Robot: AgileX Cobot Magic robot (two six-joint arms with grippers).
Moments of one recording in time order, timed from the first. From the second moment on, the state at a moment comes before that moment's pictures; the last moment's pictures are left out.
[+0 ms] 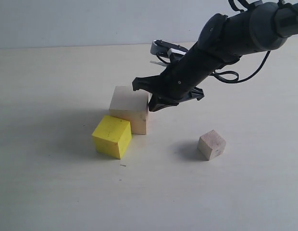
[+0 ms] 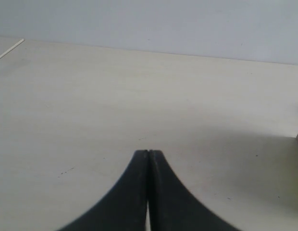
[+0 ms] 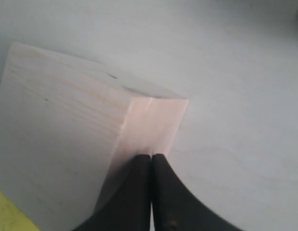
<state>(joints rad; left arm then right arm) 0.06 0.00 0.00 -0.11 0.36 0.05 0.46 2.06 -1.30 0.70 0.60 -0.26</state>
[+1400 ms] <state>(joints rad) 0.06 0.00 0.00 -0.11 0.36 0.05 0.46 2.06 -1.30 0.75 0.55 -0.34</state>
